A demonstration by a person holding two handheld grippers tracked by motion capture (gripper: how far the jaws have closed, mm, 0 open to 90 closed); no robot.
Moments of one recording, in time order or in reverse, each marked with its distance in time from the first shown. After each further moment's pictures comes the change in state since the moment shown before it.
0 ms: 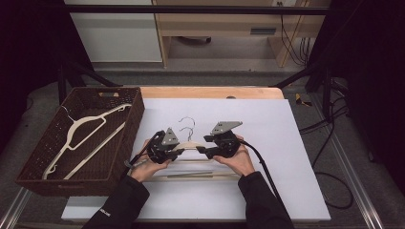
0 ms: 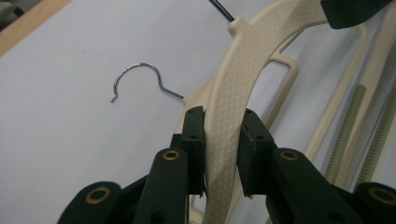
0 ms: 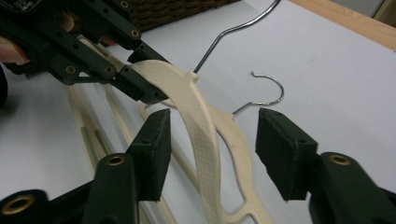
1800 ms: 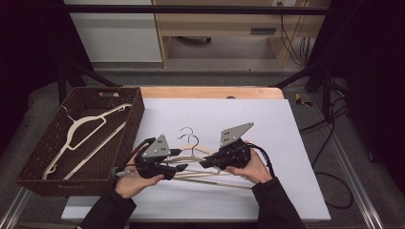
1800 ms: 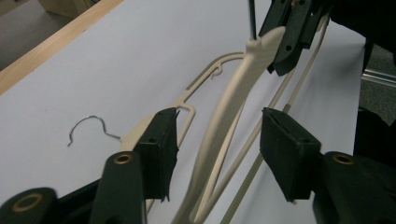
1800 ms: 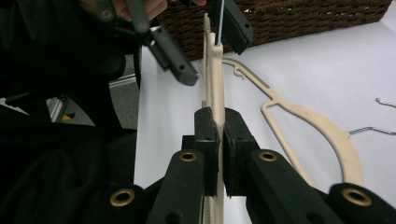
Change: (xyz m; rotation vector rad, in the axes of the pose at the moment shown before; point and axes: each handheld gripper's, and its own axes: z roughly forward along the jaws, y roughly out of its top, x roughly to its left) left arm -0.035 0.023 -0.080 -0.185 -0.190 0.008; right arm 0.028 0.013 -0.058 0.004 0.416 -0.134
